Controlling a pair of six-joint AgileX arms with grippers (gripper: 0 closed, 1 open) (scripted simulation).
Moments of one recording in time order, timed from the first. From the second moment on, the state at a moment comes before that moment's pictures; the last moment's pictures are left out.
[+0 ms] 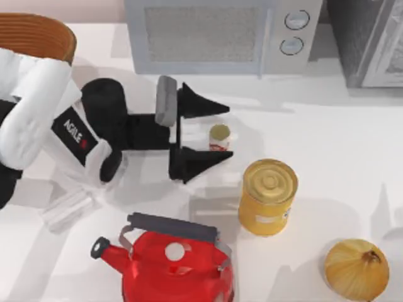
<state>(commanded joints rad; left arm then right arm) -0.32 2.53 1.23 1.28 1.27 0.03 0.00 0.00 0.00 0.00 0.00 0.00</state>
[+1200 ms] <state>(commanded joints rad) -0.08 0.50 0.29 0.31 0.31 0.00 0.00 0.00 0.00 0.00 0.00 0.00</state>
